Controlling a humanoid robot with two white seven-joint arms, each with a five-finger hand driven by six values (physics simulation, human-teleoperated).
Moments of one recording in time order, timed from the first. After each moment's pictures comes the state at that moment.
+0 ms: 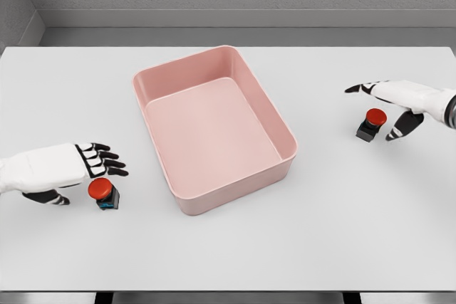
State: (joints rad) left arm -0.20 1.19 -0.53 -1.78 -0.38 -0.61 -0.27; right arm -0.53 -0.95 0.57 -1.63 0.24 0.06 0.61
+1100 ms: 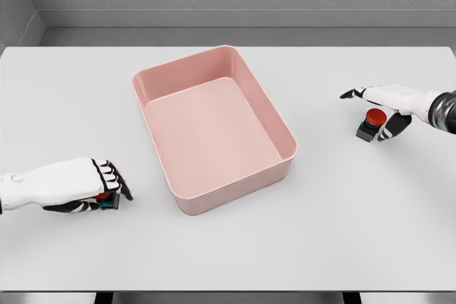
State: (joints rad) left arm -0.16 1.13 -0.53 -1.79 -0.38 -0.61 -0.27; right arm -0.58 -0.88 0.63 -1.53 0.30 0.05 0.61
